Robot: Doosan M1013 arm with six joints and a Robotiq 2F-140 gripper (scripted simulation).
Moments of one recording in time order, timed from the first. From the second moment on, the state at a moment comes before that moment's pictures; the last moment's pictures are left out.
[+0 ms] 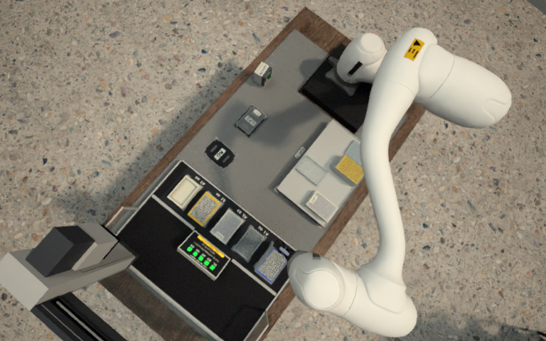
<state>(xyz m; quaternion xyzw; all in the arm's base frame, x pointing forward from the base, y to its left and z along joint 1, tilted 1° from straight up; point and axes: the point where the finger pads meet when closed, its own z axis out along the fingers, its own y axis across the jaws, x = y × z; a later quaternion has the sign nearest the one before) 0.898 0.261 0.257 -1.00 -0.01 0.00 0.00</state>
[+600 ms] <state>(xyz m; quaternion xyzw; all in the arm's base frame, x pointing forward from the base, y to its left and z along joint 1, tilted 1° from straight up) 0.976 0.261 0.256 -1.00 -0.01 0.00 0.00</state>
